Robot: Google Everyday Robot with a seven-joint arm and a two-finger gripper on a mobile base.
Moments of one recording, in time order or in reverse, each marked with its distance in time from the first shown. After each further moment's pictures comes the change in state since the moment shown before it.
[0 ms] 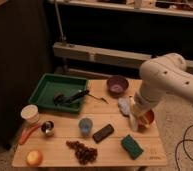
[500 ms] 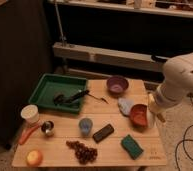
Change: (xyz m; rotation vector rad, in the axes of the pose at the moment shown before) arm 0.006 -0.058 -0.021 0.066 -0.037 0.078
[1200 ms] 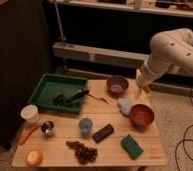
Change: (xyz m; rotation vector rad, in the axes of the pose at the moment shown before) arm -0.161 -0.017 0.017 -0.034 -0.138 -0.051
